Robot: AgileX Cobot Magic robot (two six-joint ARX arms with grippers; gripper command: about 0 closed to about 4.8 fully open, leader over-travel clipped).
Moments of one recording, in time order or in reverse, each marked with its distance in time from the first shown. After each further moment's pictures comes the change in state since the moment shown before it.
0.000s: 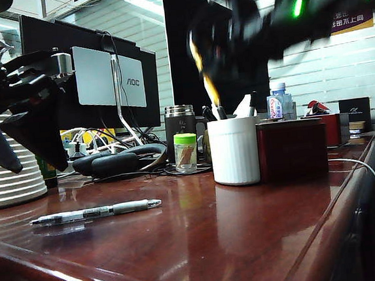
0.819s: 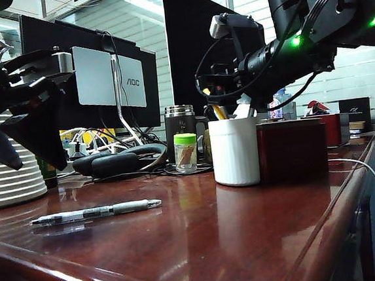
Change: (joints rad) left arm 0.000 0.000 0.000 0.016 -0.026 0.024; right arm 0.000 0.047 -0.045 0.030 0.101 -0.093
